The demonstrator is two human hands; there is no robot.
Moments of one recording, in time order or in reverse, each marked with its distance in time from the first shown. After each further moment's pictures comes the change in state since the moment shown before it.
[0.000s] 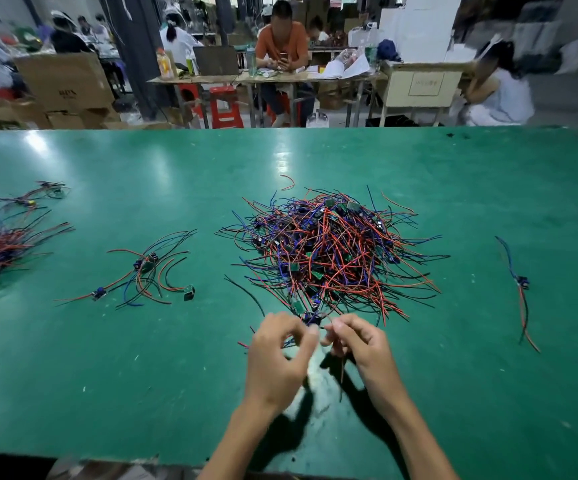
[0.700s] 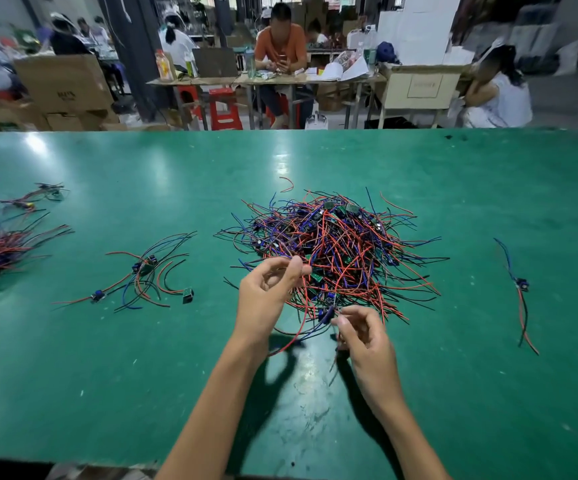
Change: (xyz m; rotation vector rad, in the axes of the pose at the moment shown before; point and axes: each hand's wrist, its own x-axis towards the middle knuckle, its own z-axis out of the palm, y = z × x) left_hand 0.074 0.029 -0.013 -0.673 -0.034 -0.373; right_hand 0.004 0.011 0.001 -0.184 0.235 -0.069
